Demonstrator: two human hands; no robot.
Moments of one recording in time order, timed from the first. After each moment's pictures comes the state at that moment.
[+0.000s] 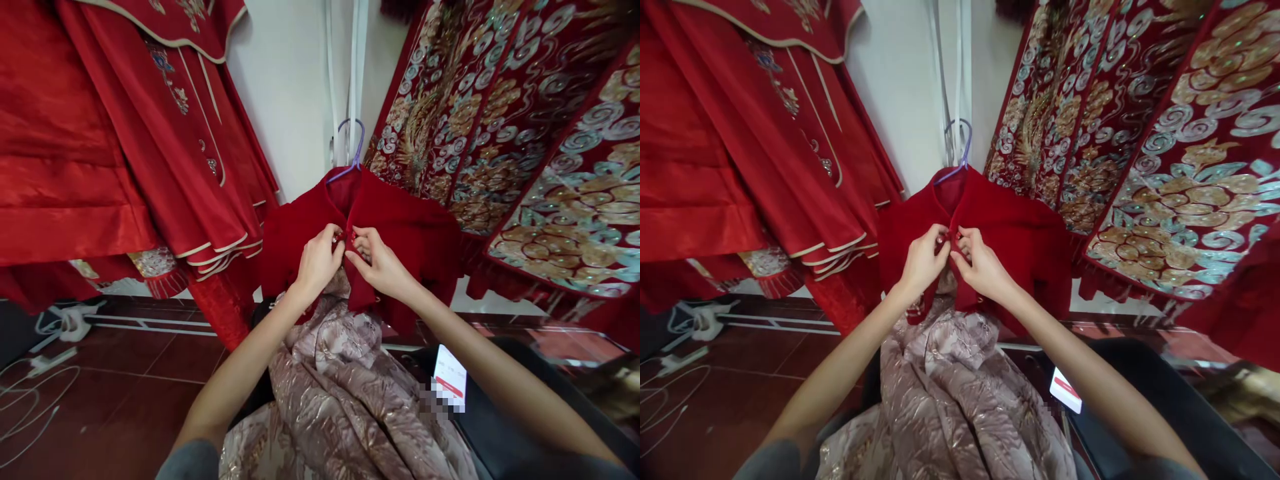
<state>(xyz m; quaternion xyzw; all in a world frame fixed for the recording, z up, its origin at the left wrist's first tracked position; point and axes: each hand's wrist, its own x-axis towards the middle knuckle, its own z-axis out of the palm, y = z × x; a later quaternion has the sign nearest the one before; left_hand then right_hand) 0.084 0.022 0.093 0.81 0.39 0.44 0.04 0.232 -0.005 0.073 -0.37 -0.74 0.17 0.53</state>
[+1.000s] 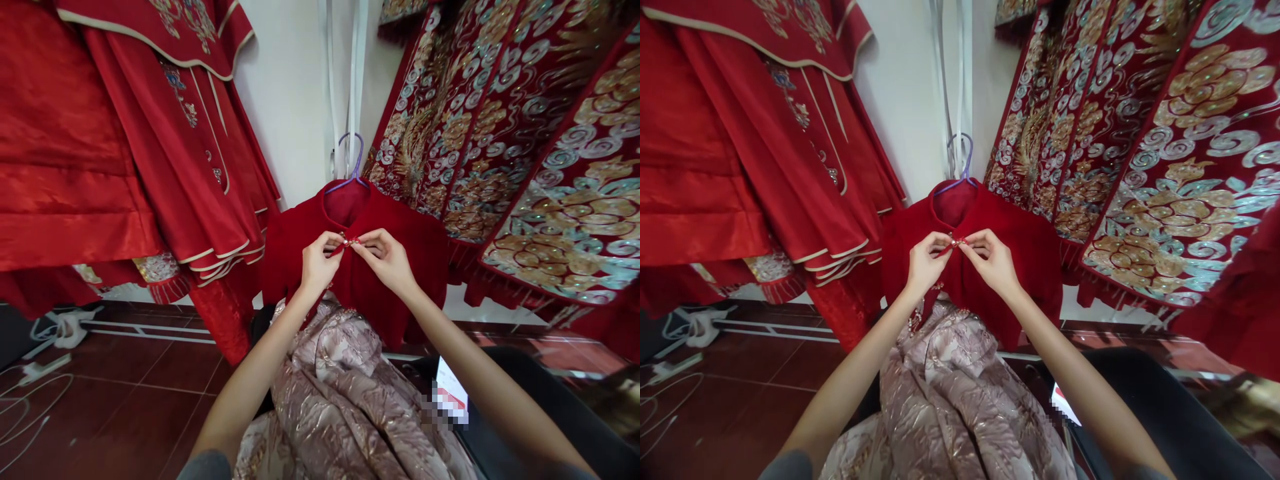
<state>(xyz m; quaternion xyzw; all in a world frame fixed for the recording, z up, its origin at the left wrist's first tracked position) 0.090 0.040 0.080 0.70 0.32 0.58 0.26 0.247 0.018 0.069 -0.36 -0.63 0.23 0.65</state>
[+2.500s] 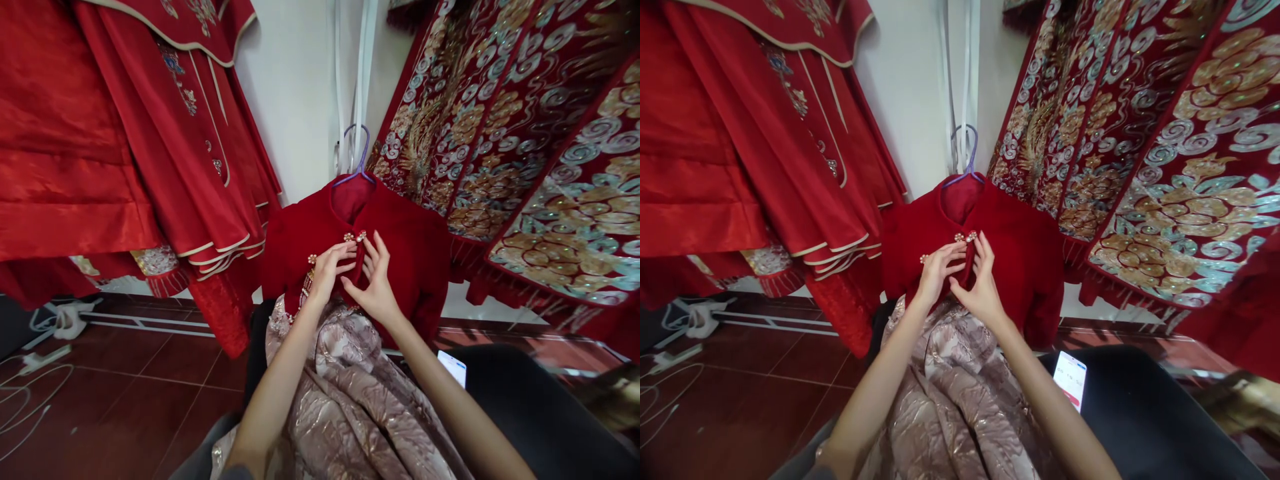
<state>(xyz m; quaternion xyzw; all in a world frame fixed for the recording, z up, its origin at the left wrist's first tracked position) 0.101 0.032 0.048 0.57 0.23 0.57 0.54 0.213 -0.013 0.025 -0.35 -0.66 0.19 0.64</state>
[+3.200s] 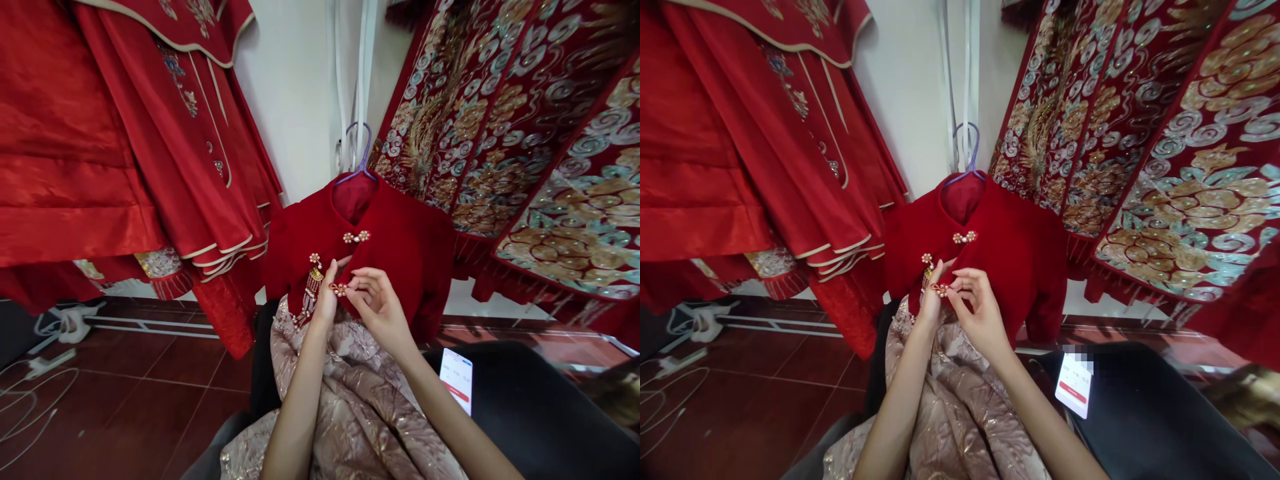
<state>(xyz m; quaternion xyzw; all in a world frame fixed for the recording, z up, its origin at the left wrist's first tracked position) 0.093 0.003 0.019 0.49 0.32 0.60 0.55 0.184 -0.064 0.029 -0.35 -0.58 0.32 0.66</state>
